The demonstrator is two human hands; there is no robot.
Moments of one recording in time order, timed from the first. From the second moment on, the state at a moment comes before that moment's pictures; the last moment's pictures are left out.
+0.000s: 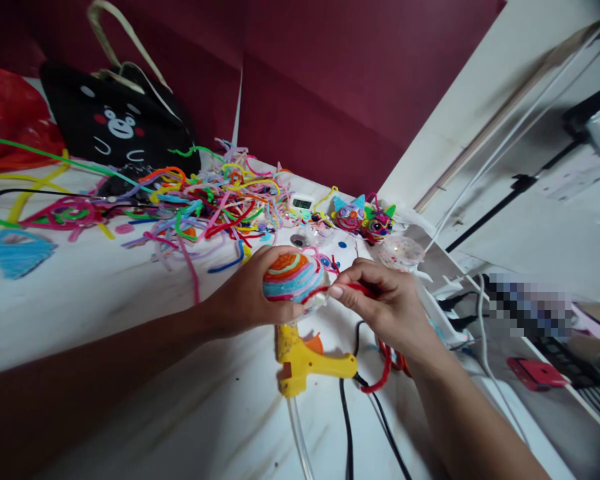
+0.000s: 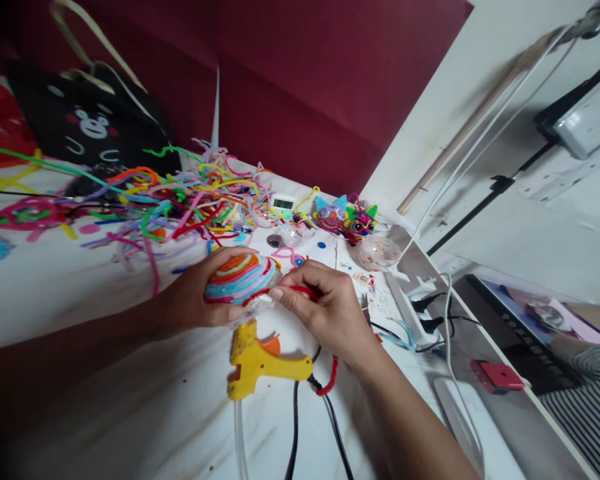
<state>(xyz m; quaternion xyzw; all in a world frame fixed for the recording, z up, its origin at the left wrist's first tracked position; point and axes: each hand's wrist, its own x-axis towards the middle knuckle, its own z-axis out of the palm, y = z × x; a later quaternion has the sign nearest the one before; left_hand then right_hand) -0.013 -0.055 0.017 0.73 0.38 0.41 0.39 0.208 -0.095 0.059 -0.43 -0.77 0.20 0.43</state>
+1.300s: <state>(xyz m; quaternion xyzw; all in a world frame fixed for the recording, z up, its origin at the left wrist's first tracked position) -0.021 -0.059 0.022 0.73 0.28 0.35 0.51 0.212 -0.102 0.071 -0.44 -0.73 0.36 0.38</state>
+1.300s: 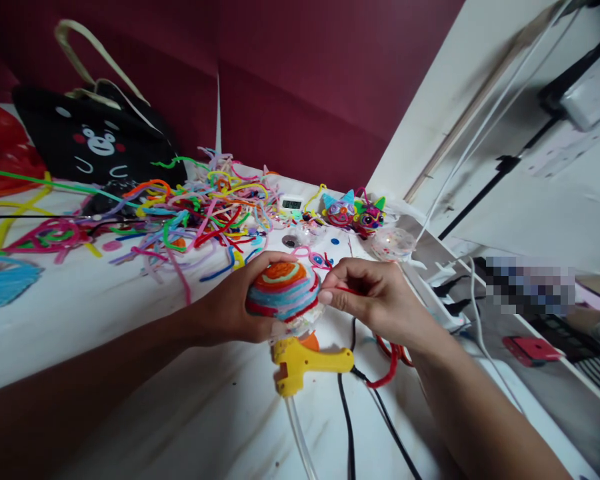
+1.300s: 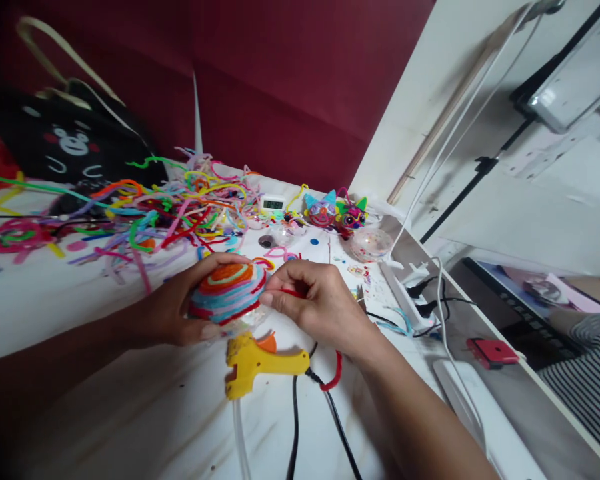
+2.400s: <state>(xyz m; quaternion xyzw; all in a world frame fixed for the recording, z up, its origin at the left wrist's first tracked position) -0.030 -0.050 0.019 0.71 0.17 0.33 0.60 0.206 -0.099 0.080 -0.46 -0.58 0.55 0.38</state>
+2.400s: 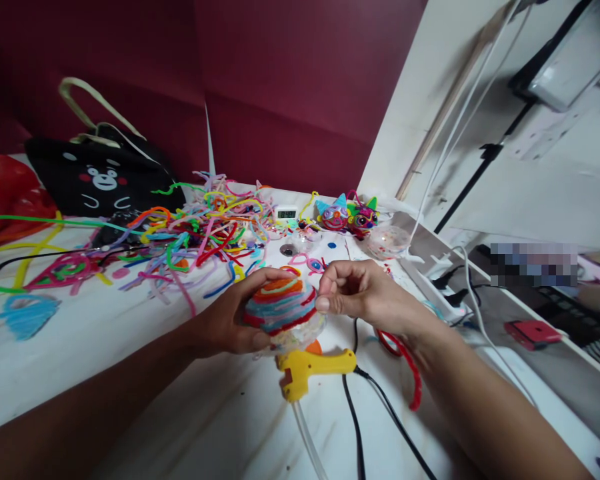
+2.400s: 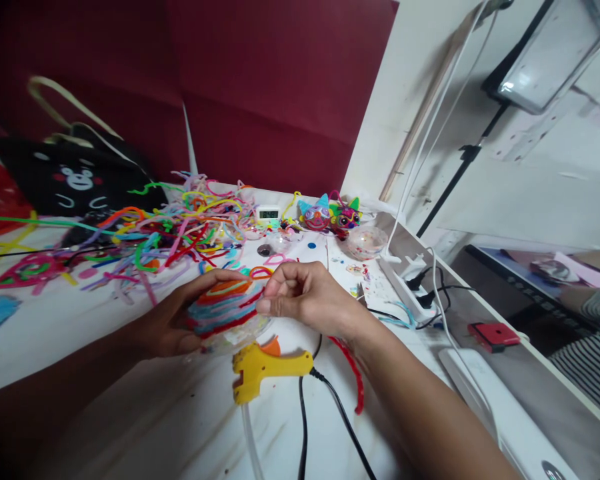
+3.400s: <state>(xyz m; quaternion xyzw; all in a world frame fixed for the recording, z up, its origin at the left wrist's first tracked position) -0.028 -0.057 0.024 0.66 0.21 0.35 0.63 0.213 -0.090 0.064 -0.44 -0.58 0.57 0.38</state>
